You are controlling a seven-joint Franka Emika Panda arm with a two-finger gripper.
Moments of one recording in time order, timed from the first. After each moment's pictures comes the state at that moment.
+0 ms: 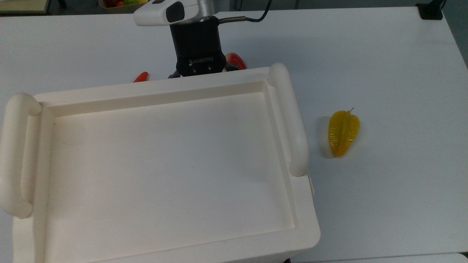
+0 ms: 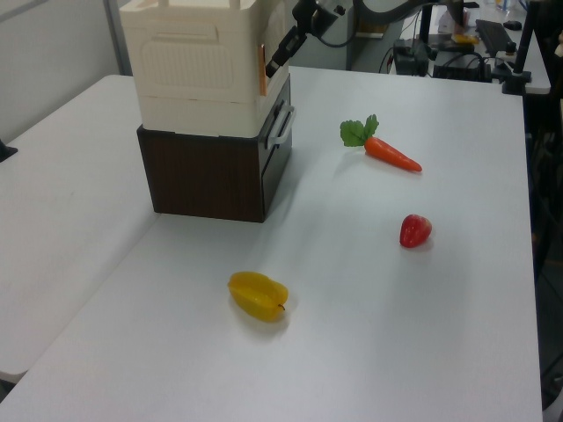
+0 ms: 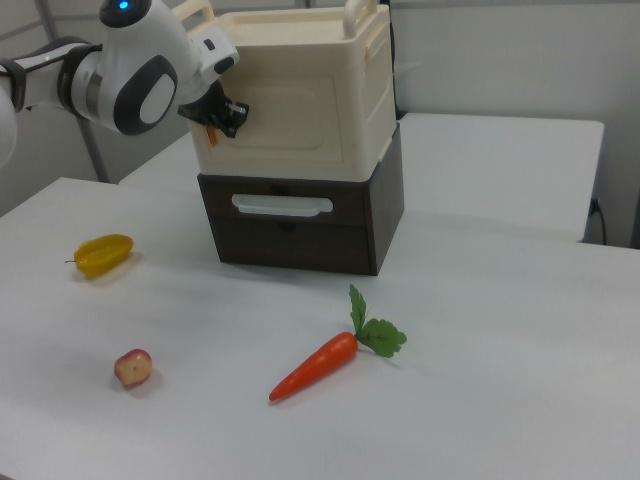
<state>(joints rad) 0.28 0.33 -0.20 -1.47 0.30 2.47 -0.26</state>
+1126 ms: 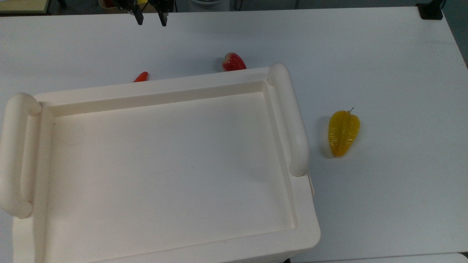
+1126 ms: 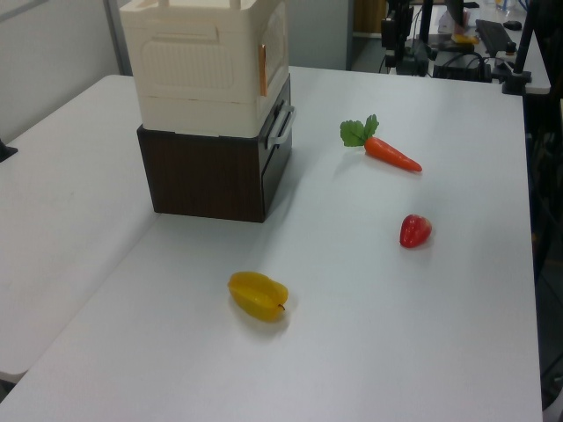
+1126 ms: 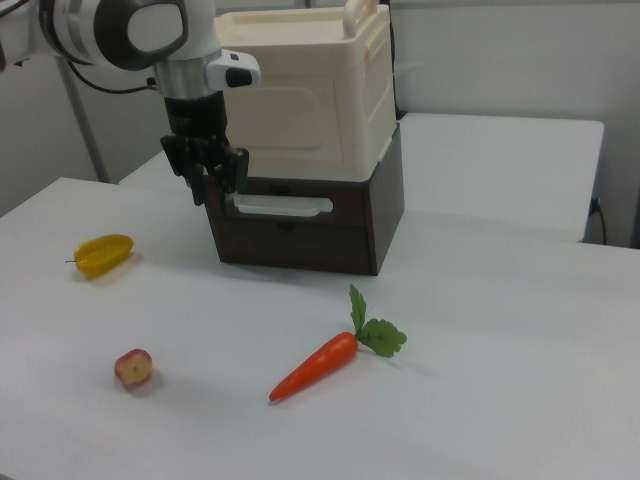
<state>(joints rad) 0.13 0.13 -0.23 -1.46 0.07 1.56 -0.06</state>
